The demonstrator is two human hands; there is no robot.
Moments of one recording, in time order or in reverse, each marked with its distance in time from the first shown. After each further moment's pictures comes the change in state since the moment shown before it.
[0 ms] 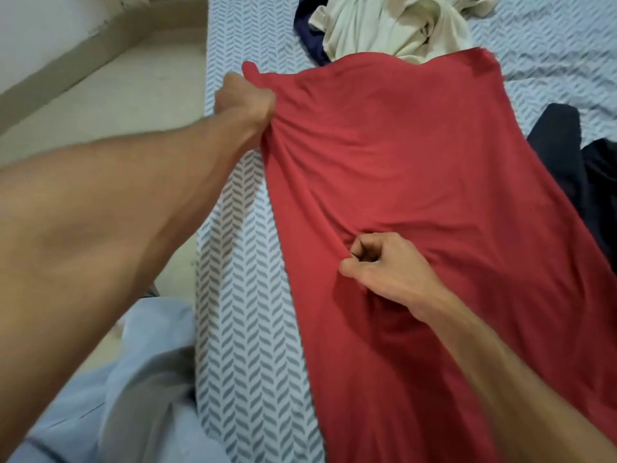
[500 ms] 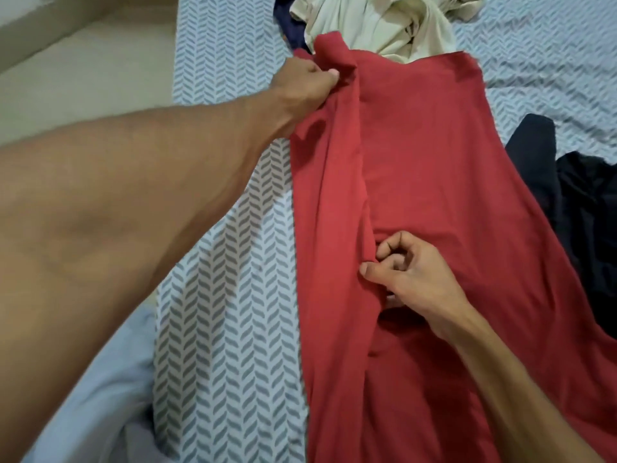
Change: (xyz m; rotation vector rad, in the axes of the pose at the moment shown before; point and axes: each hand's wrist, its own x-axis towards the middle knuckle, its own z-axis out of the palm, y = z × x) left_hand -0.025 0.050 0.067 -0.218 -0.491 0.293; right_hand -0.009 0.038 -0.035 0.420 0.030 0.121
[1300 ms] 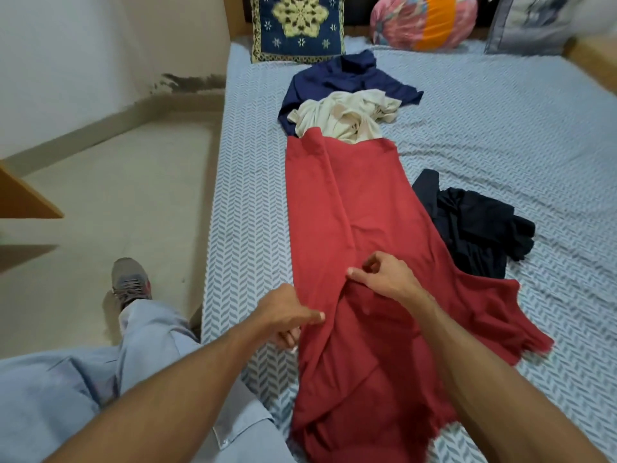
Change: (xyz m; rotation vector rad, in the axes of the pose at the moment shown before) left_hand -0.380 -0.052 -0.018 0.244 -0.512 -0.413; right_hand -0.088 0.024 -0.039 -0.588 0.162 -0.038
